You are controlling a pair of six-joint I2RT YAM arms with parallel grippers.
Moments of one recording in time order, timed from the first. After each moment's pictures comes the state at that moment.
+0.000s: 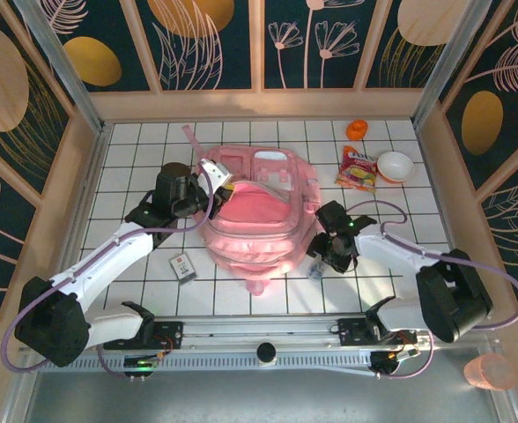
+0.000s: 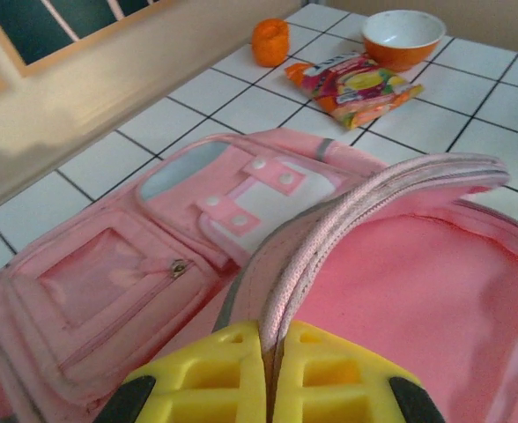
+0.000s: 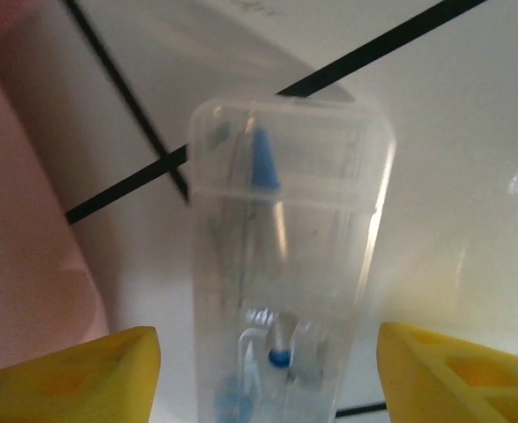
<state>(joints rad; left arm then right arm) -0.50 1.22 0.85 -0.07 0.32 0.21 0.54 1.34 0.66 -0.68 -0.08 0.99</state>
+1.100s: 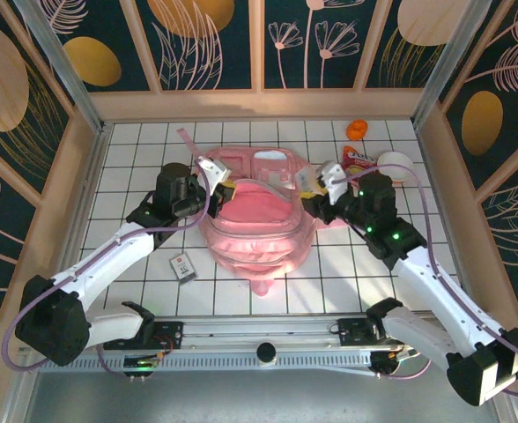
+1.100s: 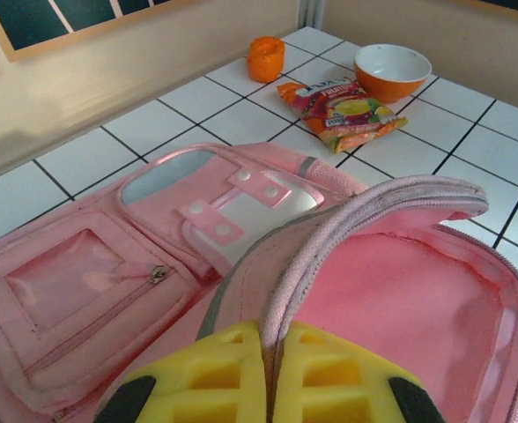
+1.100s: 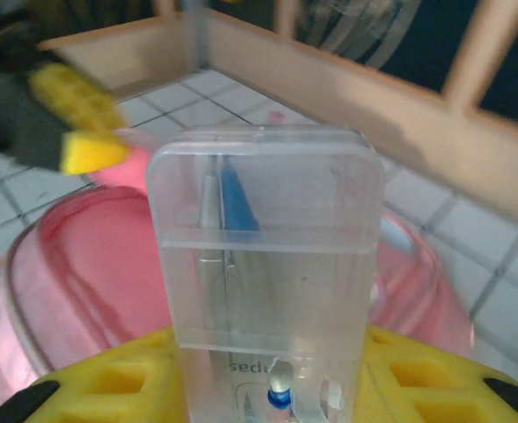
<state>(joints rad) -0.50 1.23 0.84 -0.01 0.33 0.07 0.50 0.91 0.80 -0.21 -0.37 -0.28</state>
